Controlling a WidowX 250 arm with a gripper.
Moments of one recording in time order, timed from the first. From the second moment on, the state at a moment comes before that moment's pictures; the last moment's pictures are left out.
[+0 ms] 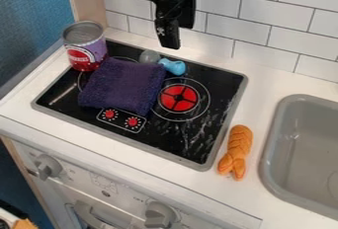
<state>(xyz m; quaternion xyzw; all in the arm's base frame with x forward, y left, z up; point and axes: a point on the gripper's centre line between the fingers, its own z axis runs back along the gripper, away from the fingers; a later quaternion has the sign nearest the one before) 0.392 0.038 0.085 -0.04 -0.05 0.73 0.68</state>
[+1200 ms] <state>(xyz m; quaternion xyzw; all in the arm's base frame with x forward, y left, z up) 0.310 -0.055 0.078 -0.04 -0.05 0.54 0.84</state>
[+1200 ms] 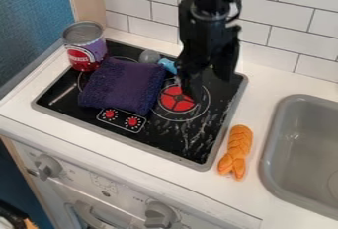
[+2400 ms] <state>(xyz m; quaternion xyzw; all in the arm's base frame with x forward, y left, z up) 0.297 -0.111 0.014 0.00 0.00 0.31 0.95</state>
